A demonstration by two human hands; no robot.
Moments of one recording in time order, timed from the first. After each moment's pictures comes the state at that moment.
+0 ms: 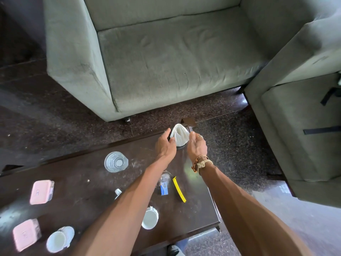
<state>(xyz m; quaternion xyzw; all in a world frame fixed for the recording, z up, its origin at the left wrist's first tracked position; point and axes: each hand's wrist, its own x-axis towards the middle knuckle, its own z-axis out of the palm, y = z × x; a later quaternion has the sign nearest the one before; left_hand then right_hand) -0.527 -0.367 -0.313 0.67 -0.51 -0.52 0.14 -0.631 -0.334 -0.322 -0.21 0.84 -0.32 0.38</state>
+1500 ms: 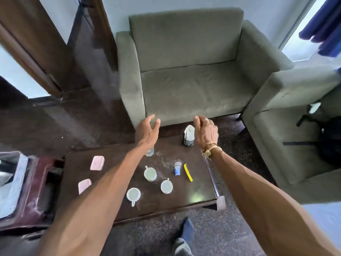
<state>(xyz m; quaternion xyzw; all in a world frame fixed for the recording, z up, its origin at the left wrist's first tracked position) -0.358 -0.249 -0.051 0.67 -0.63 -0.30 0.24 -0.560 -0.209 -0.065 -0.42 0.83 -0.29 0.22</state>
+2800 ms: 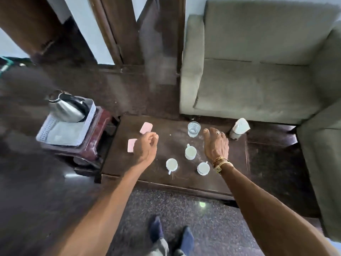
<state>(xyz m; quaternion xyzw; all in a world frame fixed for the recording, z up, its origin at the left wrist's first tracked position) -0.150 -0.079 -0.099 0.78 -0.48 -0.27 0.31 -0.389 -0.117 -0.105 -0.59 0.75 -0.18 0.24</state>
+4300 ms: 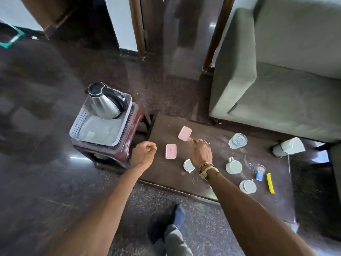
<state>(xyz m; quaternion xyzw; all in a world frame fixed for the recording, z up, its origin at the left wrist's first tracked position) 0.135 -0.108 -0.172 0.79 -0.40 -0.37 0.28 -0.072 -0.155 -0.145 -0.66 0.68 -0.14 0.27</state>
